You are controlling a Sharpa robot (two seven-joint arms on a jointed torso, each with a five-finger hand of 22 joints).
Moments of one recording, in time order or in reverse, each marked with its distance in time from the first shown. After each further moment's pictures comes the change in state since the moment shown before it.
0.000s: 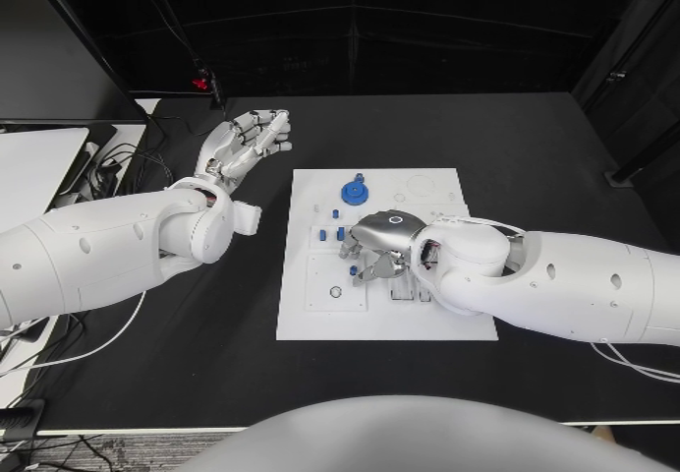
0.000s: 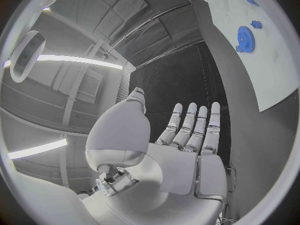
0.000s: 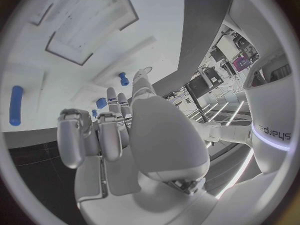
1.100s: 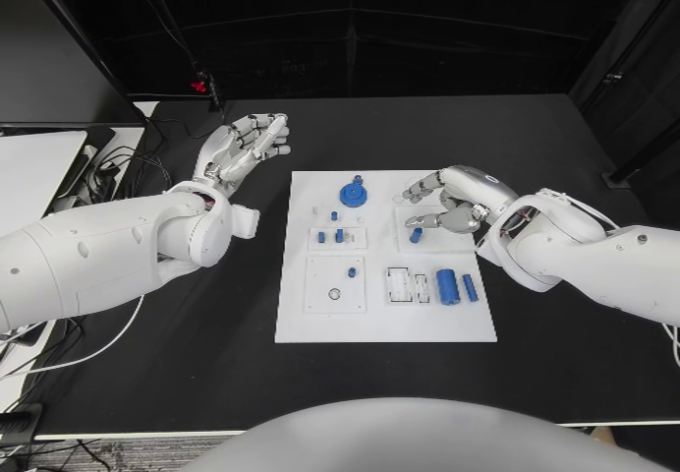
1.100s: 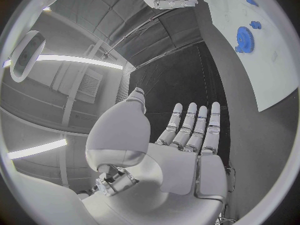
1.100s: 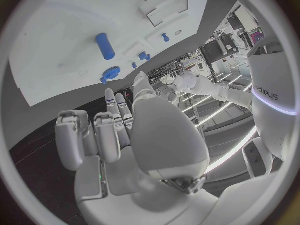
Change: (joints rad) left arm -0.003 -0.001 0.000 -0.001 0.000 0.002 0.000; left_hand 0.000 0.000 0.000 0.000 0.000 0.000 0.000 0.004 -0.001 0.000 0.000 0.004 -0.002 -0.003 -0.003 0.008 -0.005 0.000 0.004 0.004 0.000 -0.001; right arm 0.037 -0.232 0.002 -0.072 0.301 -0.324 0.255; right_hand -0.020 0.043 0.014 -0.007 0.000 -0.021 0.029 -0.007 -0.004 -0.059 0.026 0.035 0.001 0.001 0.020 0.003 0.000 0.000 0.000 0.021 0.034 0.000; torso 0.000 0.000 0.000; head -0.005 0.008
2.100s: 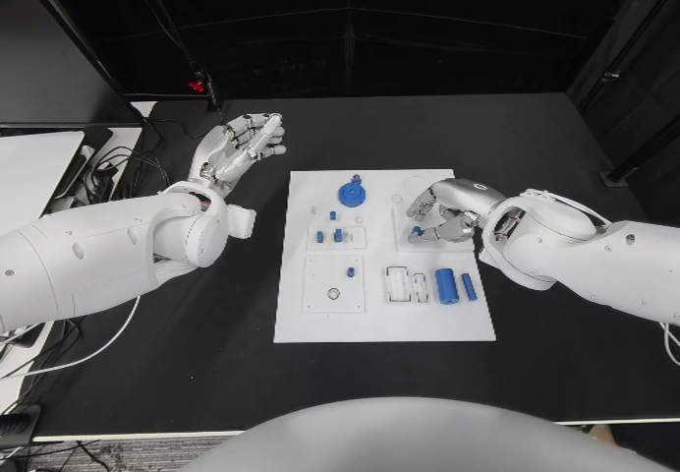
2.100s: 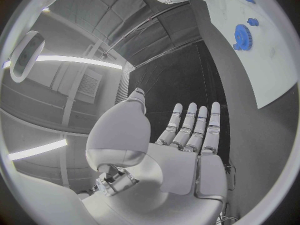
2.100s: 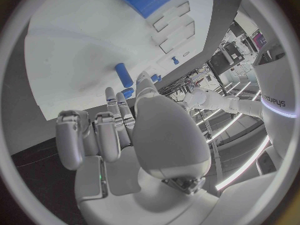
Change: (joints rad) left arm -0.001 -0.006 0.000 -0.004 0.000 -0.003 0.000; left_hand -0.001 0.009 0.000 0.000 0.000 -0.007 0.000 0.010 -0.003 -0.007 0.000 0.012 -0.003 -0.004 0.004 0.004 -0.008 0.000 0.000 0.000 0.000 -0.002; right arm -0.001 0.022 -0.001 -0.019 -0.076 0.167 -0.146; right_hand -0.055 -0.044 0.019 0.007 0.000 0.022 -0.006 0.020 0.006 0.032 -0.010 0.059 0.005 -0.003 0.003 -0.011 0.000 0.000 0.003 0.003 -0.012 0.000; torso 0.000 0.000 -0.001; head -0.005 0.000
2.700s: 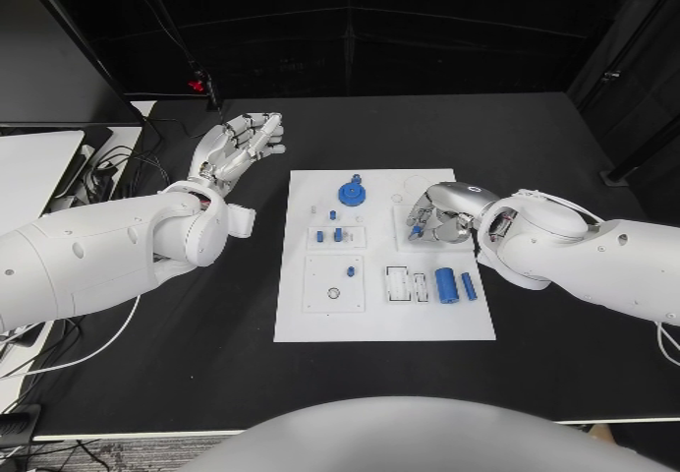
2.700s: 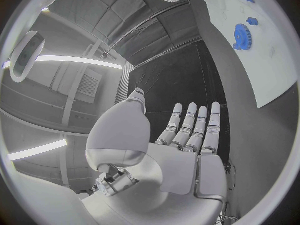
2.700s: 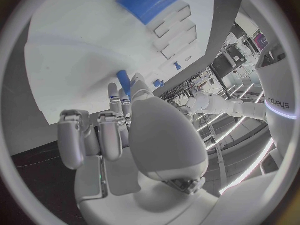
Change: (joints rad) left arm 0.000 0.000 0.000 -0.001 0.000 0.000 0.000; left_hand -0.001 0.002 0.000 0.000 0.000 0.000 0.000 0.000 0.000 0.000 0.000 0.000 0.000 0.000 0.000 0.001 -0.001 0.000 0.000 0.000 0.000 0.000; right arm 0.000 0.018 0.000 -0.002 -0.022 0.047 -0.060; right_hand 0.085 0.042 0.027 -0.005 0.000 0.091 -0.046 0.031 0.005 0.108 -0.044 0.023 -0.010 0.000 -0.033 0.004 0.000 0.000 -0.002 -0.027 0.000 0.000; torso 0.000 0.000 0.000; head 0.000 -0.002
